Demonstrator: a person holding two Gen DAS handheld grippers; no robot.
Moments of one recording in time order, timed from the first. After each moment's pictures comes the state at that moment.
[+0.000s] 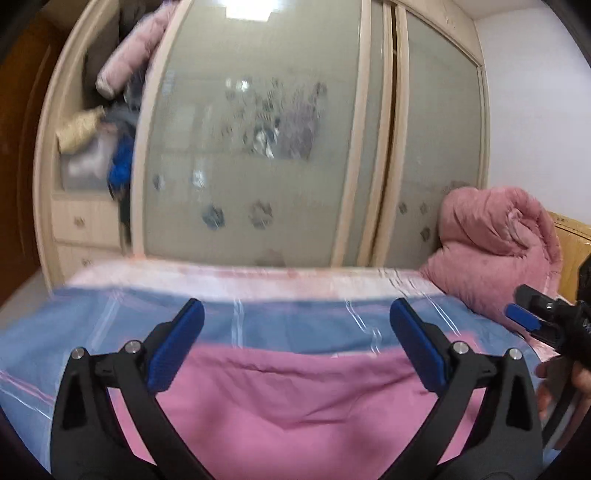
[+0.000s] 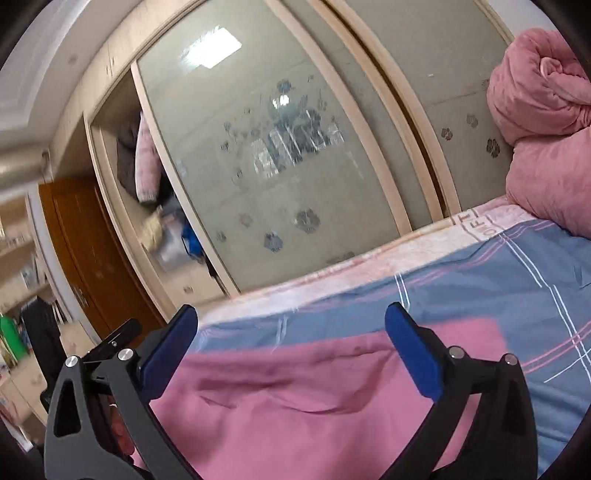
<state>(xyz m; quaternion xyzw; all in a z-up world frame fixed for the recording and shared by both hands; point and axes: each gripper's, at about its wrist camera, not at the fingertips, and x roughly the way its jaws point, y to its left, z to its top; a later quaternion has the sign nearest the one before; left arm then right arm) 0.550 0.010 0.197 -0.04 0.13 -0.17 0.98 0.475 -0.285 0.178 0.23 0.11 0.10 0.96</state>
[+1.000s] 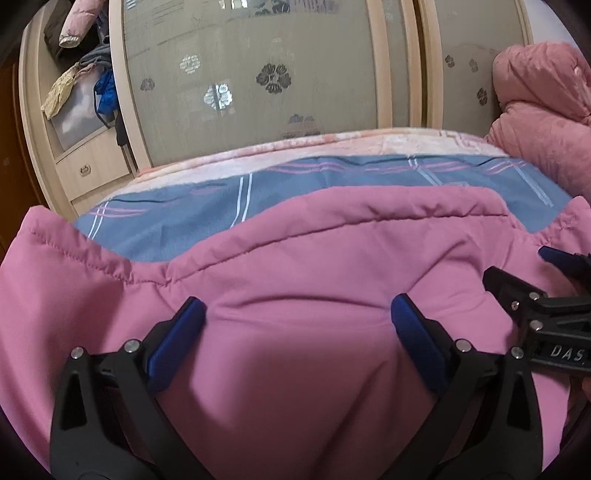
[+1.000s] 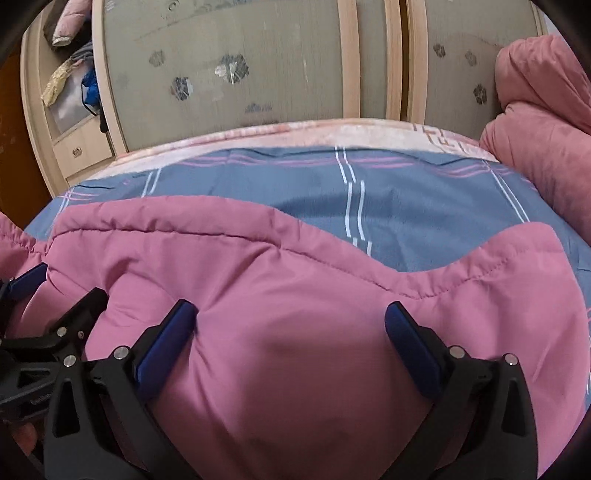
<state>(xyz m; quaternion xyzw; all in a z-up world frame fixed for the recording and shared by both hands) 0.650 -0.065 -0.001 0.10 0.32 -0.08 0.94 0.622 -0.249 -0.005 0.06 0.36 -0.04 0.93</state>
